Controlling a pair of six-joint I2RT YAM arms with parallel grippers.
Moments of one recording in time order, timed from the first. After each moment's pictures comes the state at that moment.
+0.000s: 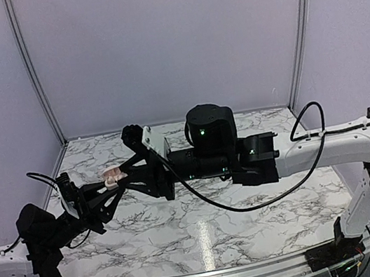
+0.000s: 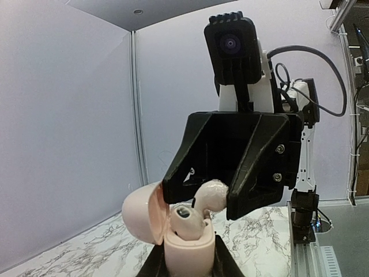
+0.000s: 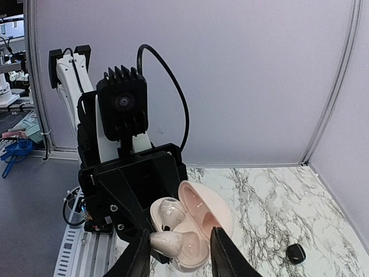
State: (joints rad) left arm -0.96 0.76 0.20 0.93 0.20 0.01; right arm 1.22 1.65 1.35 0.20 -0.26 -0.13
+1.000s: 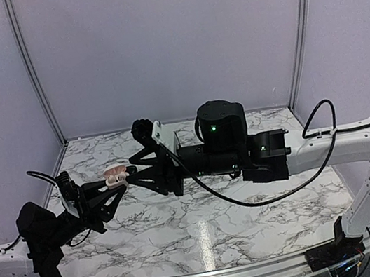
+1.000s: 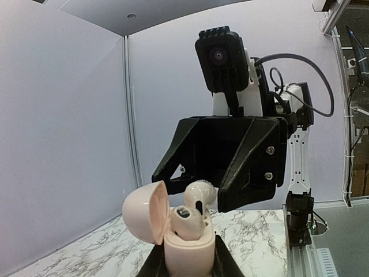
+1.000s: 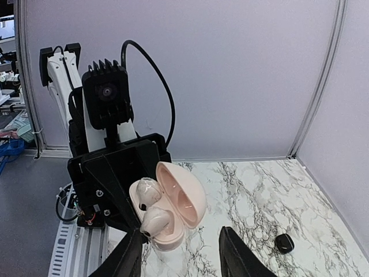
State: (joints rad) left arm -0.96 0.79 0.21 0.95 0.23 0.01; right arm 1.21 1.58 1.30 0.17 -0.21 -0.13
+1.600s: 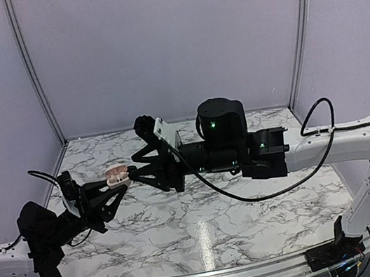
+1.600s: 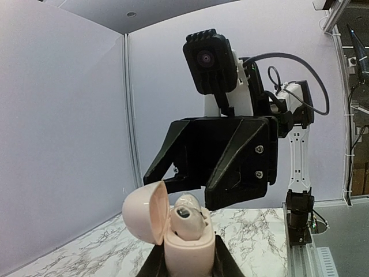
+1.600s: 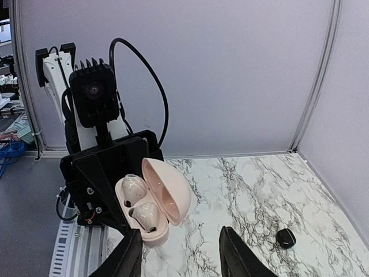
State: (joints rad) left arm -0.96 0.80 0.22 0.95 0.23 0.01; right arm 1.18 1.59 1.30 0.16 -0.24 -0.10
